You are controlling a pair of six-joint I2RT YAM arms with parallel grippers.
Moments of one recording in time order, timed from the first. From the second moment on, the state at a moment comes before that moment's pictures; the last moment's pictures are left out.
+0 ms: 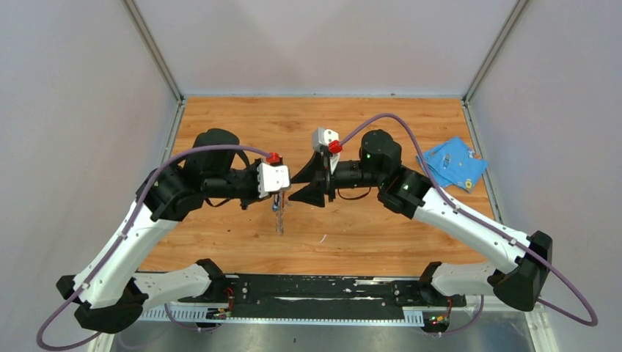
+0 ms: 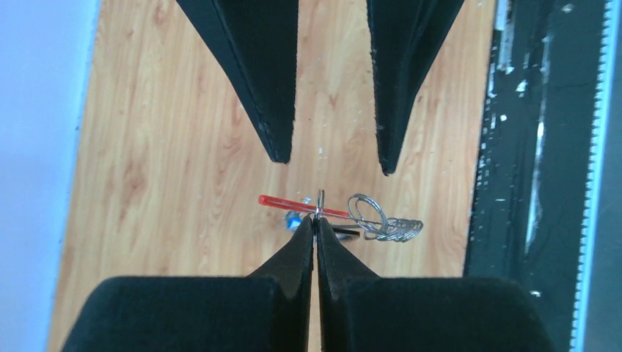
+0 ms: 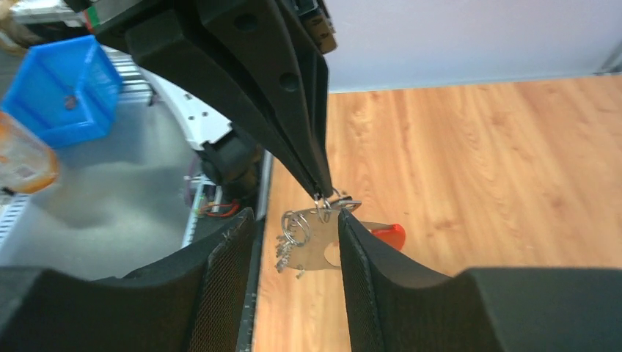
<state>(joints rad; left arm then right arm) -0.73 1.00 1.41 -1.06 0.44 0.63 0.91 1.21 1.13 0.02 -0.72 0.04</state>
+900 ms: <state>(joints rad) -0.74 1.26 1.71 -1.17 0.09 0.39 1.19 1.28 0.94 0.35 0.20 -0.16</state>
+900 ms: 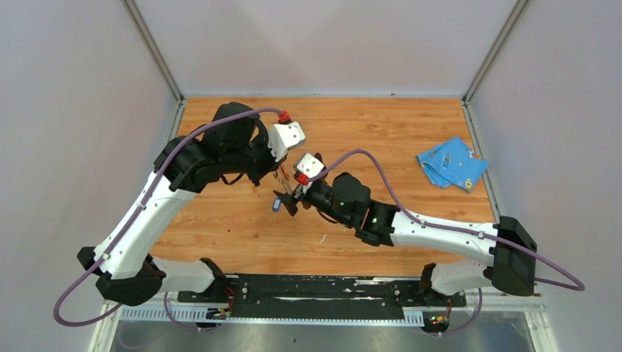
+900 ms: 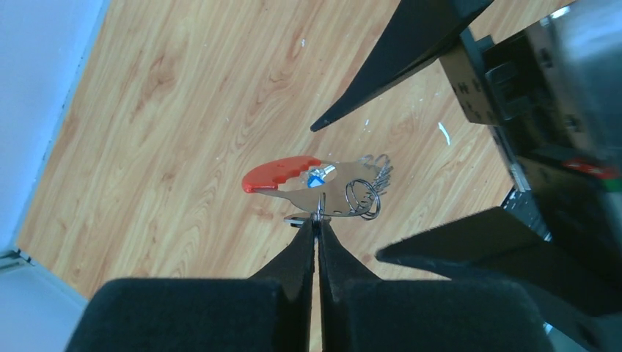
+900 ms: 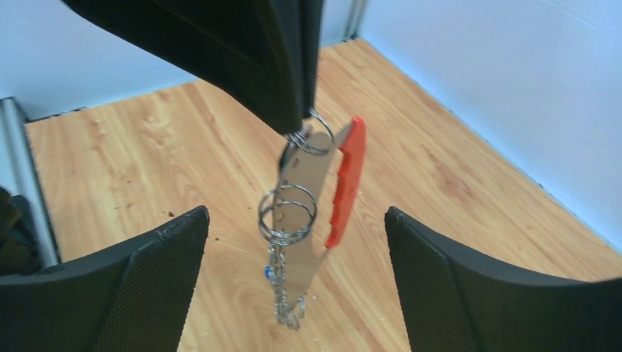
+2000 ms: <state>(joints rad) -0.70 1.25 1.65 -1.16 0.10 0.36 1.24 1.25 0.84 0.44 0.34 -0.36</state>
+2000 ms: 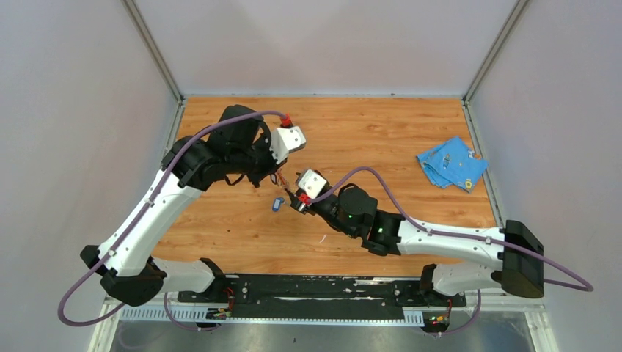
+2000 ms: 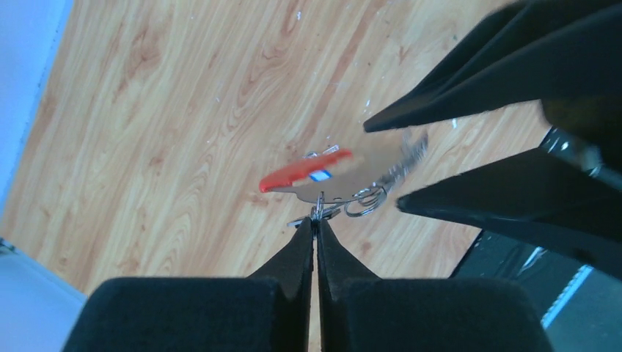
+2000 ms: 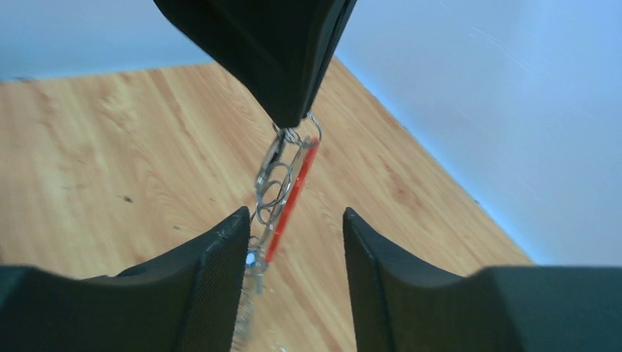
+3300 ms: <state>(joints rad) -0.76 1.38 1.79 -1.40 0.25 0.59 0.83 1.24 0.97 0.36 -0.78 0.08</state>
